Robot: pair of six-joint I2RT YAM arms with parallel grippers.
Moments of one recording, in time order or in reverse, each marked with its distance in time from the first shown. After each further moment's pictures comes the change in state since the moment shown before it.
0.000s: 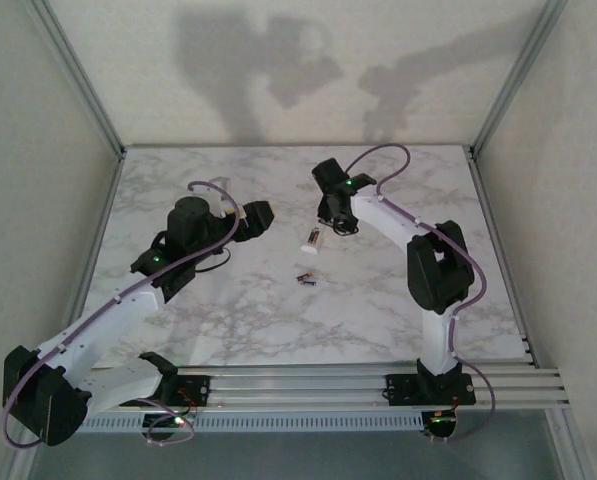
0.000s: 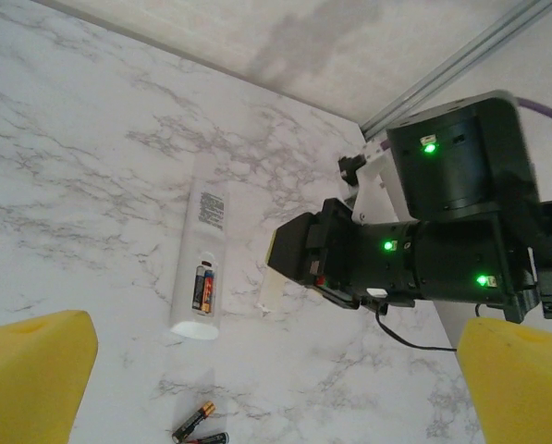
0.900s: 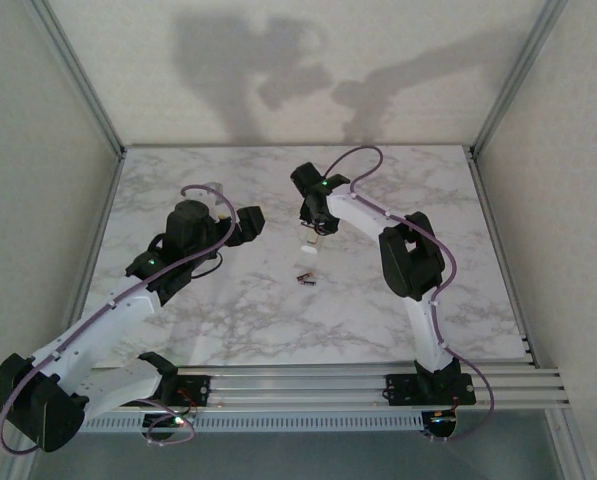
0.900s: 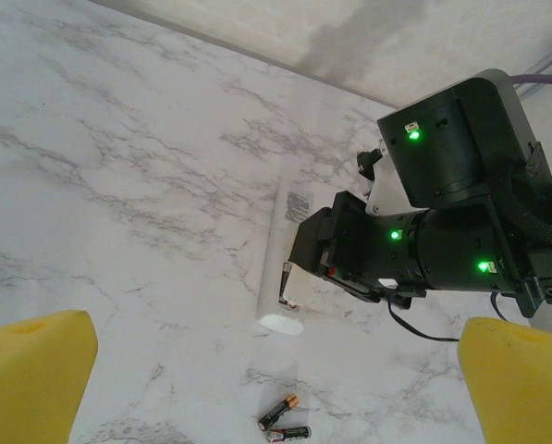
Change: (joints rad) left arm 0.000 -0.036 0.000 -0.132 -0.153 0.068; right arm 0.053 0.210 0.174 -0.024 0.002 0.022
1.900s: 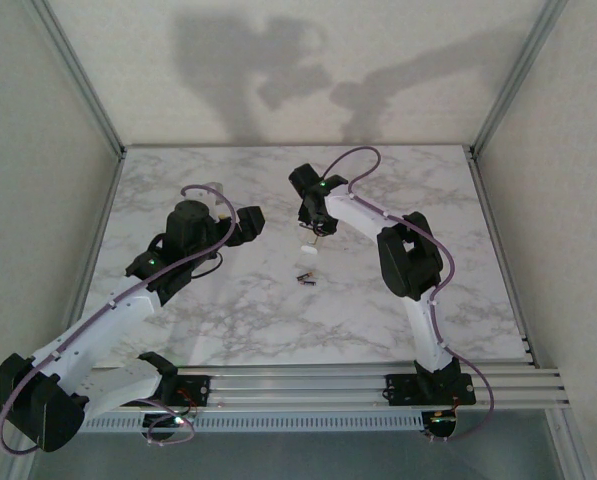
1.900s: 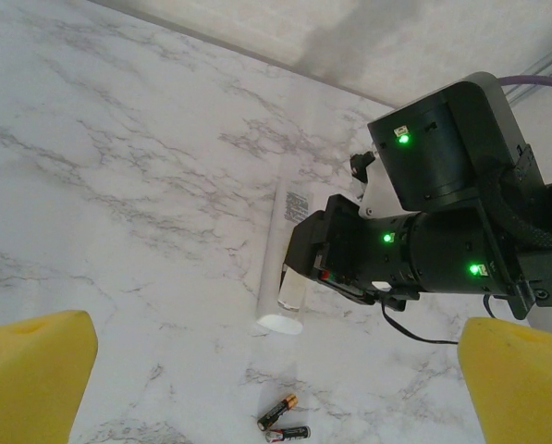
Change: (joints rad) left arm 0.000 0.000 0.000 0.001 0.002 0.000; right arm 0.008 0.009 0.004 -0.002 -0.002 -0.002
